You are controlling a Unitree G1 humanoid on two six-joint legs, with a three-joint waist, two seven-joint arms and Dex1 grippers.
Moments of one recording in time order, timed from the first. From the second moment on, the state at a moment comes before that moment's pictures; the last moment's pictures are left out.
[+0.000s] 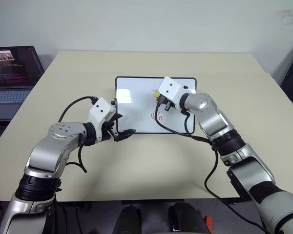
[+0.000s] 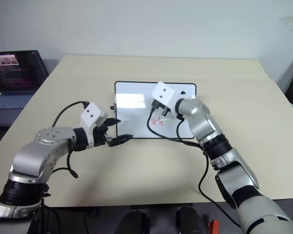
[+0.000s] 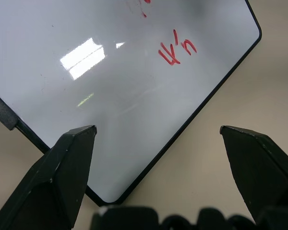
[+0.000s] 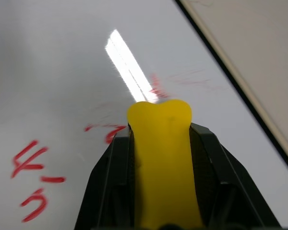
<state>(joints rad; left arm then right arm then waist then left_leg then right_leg) -0.41 0.74 -0.02 -0.24 -0.37 0.76 -0.78 -0.92 -0.27 0.42 0.29 -0.24 0.44 0.59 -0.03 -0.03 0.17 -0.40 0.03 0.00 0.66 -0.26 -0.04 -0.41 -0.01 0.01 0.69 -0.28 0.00</state>
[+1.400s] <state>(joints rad) -0.42 0.72 -0.04 -0.23 -0.37 0.76 -0.79 -0.91 -0.26 0.45 0.28 -0.33 0.38 0.60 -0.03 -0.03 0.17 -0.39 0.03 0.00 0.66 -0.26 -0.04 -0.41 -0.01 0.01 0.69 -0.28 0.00</state>
